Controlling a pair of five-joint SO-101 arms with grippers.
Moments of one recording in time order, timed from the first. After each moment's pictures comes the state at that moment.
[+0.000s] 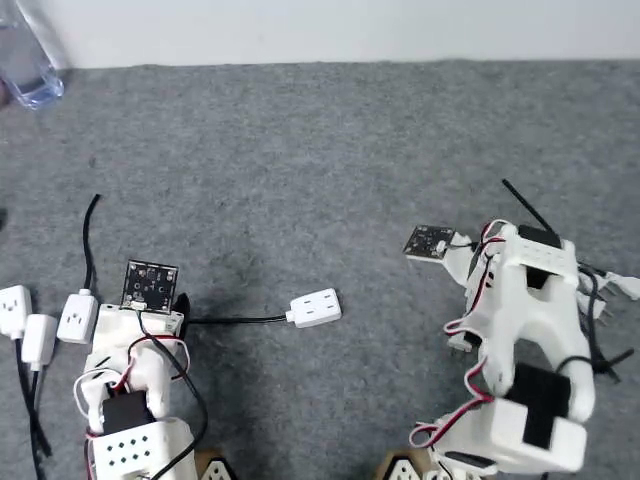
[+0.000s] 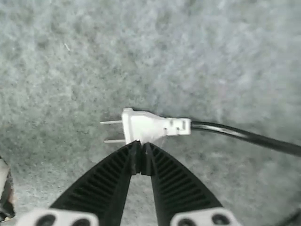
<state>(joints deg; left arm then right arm) -19.9 -86.7 97.1 41.6 -16.5 15.4 -2.7 33.0 72.1 78.4</state>
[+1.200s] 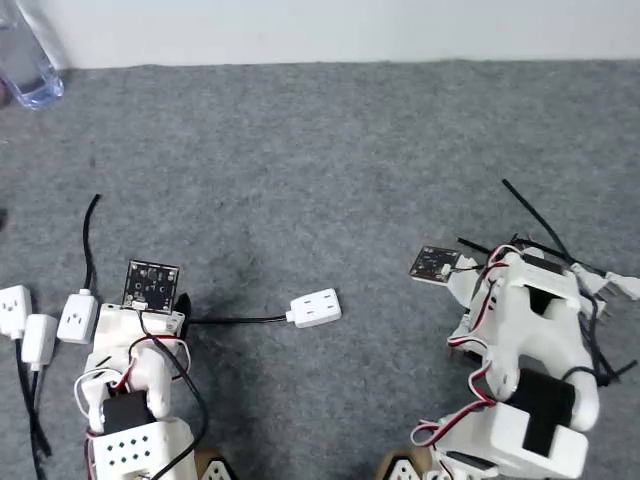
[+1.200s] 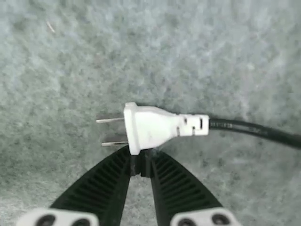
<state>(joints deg) -19.6 -86.7 97.1 41.6 -16.5 17.7 -2.0 43.6 61.4 81.1</state>
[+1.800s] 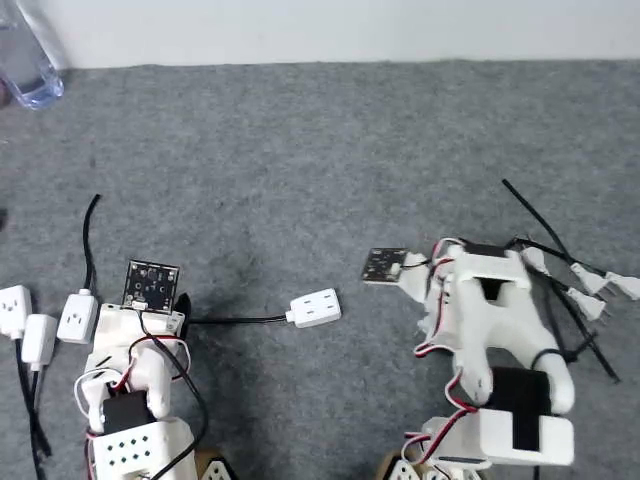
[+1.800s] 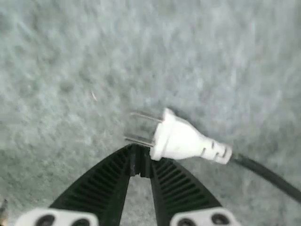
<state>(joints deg) -19.6 -86.7 97.1 41.6 -16.5 2.0 -1.9 43.1 62.3 73.7</state>
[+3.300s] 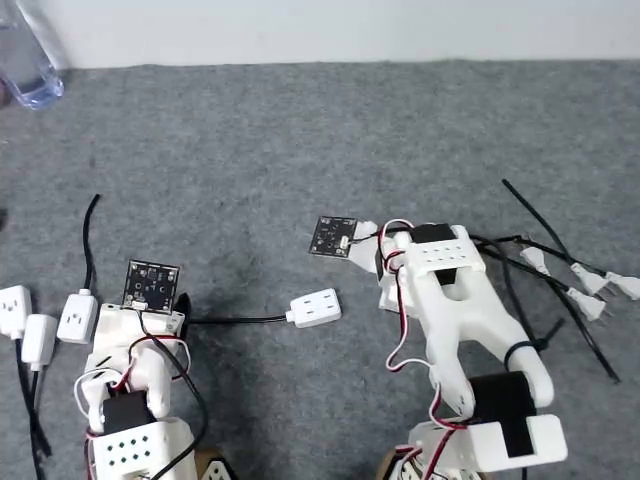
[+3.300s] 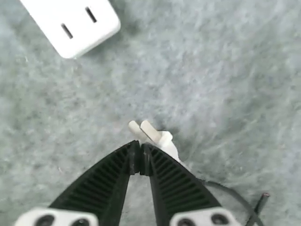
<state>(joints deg) -19.6 -86.7 97.1 41.6 -16.5 -11.3 -3.8 35.7 56.8 64.0</state>
